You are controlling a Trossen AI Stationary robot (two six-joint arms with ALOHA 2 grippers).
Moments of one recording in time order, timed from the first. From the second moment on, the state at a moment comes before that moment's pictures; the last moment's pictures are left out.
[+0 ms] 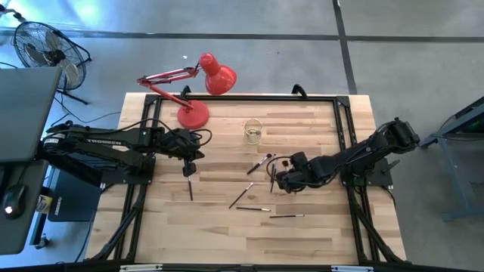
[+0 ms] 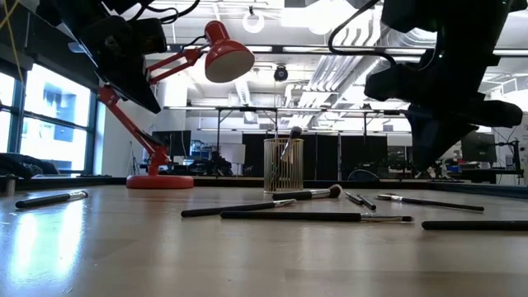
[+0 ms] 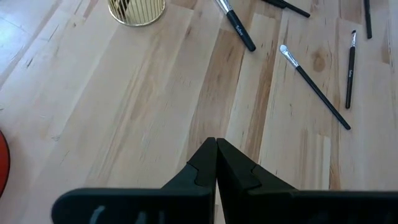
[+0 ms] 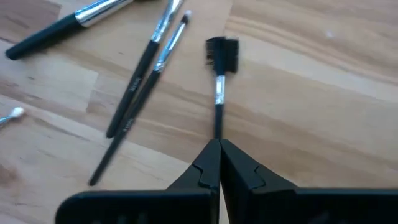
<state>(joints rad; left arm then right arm) 0.06 0.96 0.66 -0.50 -0.05 -0.21 0.30 1.51 0.84 -0.75 0.36 1.56</state>
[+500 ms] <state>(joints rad) 0.06 0.96 0.66 -0.49 -0.05 -0.21 0.23 1.51 0.81 -0.68 0.41 1.56</state>
